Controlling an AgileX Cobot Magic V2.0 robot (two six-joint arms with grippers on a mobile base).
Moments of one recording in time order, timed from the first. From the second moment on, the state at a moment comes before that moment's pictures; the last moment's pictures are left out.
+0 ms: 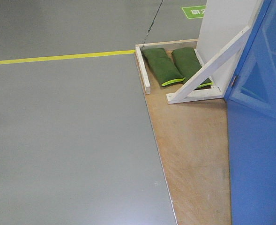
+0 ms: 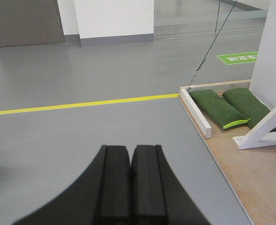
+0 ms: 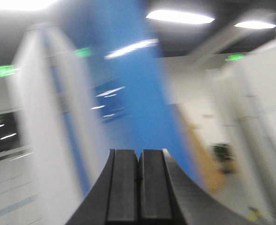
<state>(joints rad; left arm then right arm) 0.05 -0.01 0.03 0.07 0.28 -0.02 -0.16 0.58 -0.82 1.25 -0.61 -1.04</state>
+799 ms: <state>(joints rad) 0.05 -0.01 0.03 0.07 0.28 -0.02 -0.16 0.54 -0.87 1.63 -1.26 -0.88</state>
